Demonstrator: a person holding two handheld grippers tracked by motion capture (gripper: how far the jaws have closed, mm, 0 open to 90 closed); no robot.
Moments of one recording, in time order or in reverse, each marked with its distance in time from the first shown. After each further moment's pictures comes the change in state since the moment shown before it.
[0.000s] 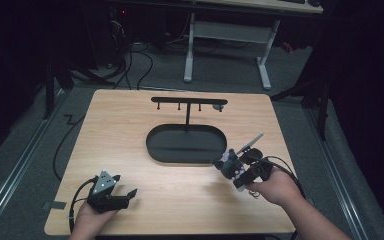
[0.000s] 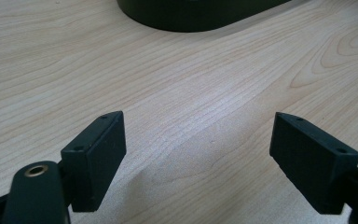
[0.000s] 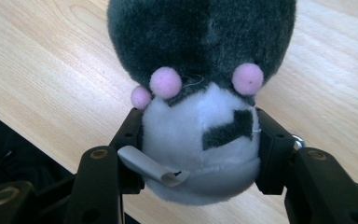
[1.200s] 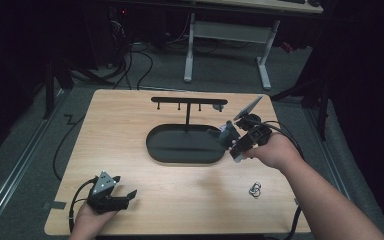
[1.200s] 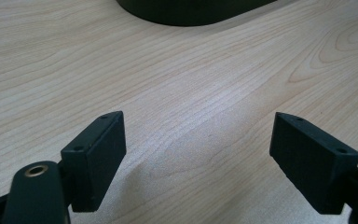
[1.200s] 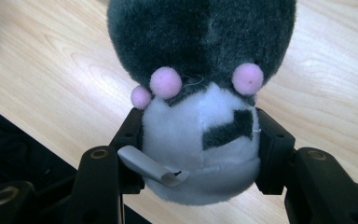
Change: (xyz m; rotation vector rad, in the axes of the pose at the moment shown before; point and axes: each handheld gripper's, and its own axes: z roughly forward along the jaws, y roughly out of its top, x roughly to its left) left arm 0.000 -0.002 0.000 0.014 -0.012 -0.003; right arm -0.004 0.069 -0.068 -0.012 0.004 0.022
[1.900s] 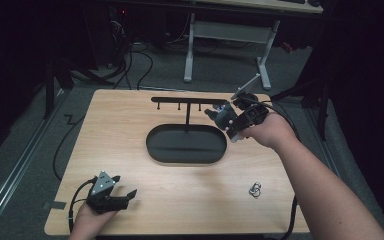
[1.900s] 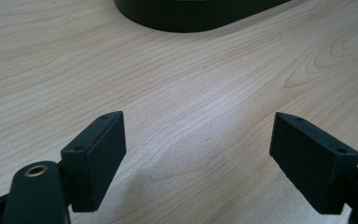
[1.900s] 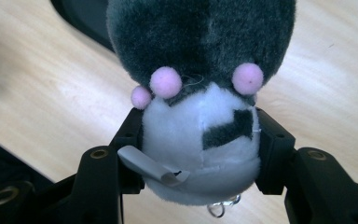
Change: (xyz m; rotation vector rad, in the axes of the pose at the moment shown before) left arm 0.000 0.001 -0.002 -0.020 -0.001 -0.002; right arm -0.005 0.041 -0.026 -0.058 -0.039 0.022
